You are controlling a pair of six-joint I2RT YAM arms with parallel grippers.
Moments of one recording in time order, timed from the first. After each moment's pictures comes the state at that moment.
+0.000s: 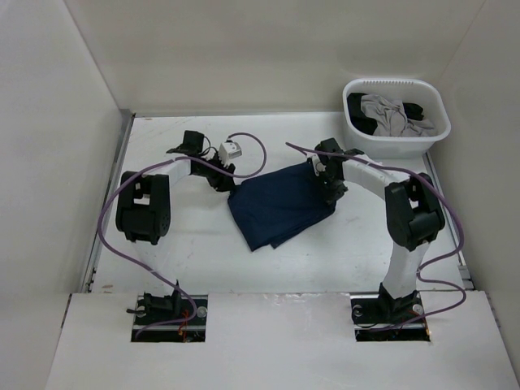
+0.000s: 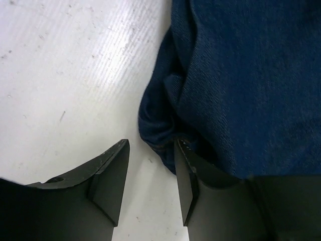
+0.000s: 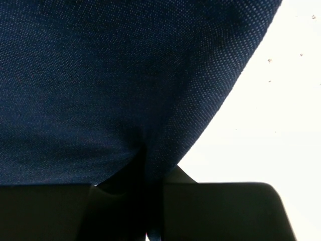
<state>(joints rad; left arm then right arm) -0.15 1.93 1.28 -0.43 0.78 0.69 0.39 1.90 1.33 -0.75 0.04 -0.09</state>
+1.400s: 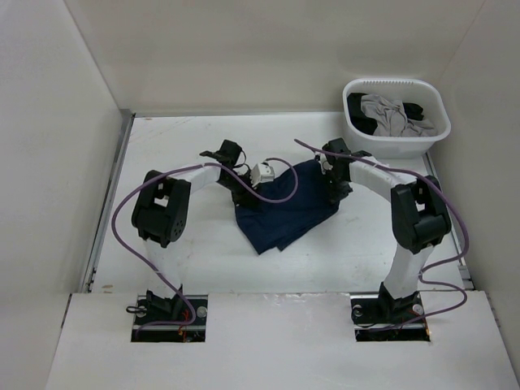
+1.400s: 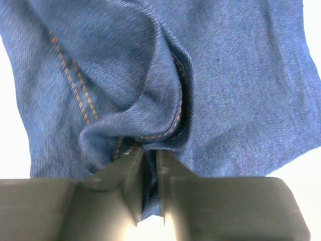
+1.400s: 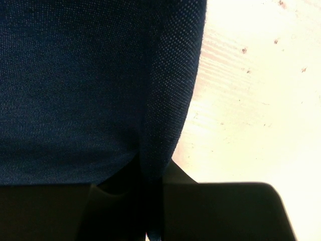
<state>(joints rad) -0.40 1.97 1.33 -0.64 0.71 0.80 0.34 1.86 1.28 -0.69 0.04 -0.04</state>
